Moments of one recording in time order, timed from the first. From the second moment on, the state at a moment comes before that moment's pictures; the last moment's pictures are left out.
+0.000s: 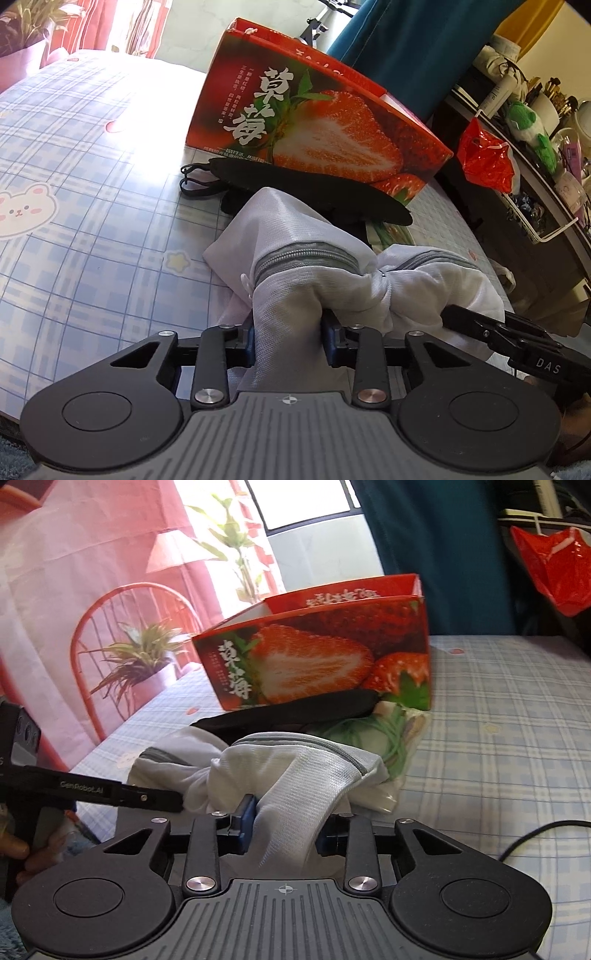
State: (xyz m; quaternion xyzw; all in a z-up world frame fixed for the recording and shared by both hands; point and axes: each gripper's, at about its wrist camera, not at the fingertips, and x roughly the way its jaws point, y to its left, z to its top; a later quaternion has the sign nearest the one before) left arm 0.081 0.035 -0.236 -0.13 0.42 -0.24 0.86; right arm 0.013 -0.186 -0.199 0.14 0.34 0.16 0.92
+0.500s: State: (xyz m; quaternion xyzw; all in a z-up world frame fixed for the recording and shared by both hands) left arm 0.078 0.043 -0.145 -0.11 0.30 -0.28 0.91; right arm 0.021 -0.196 -0.127 0.12 0.24 0.20 0.94
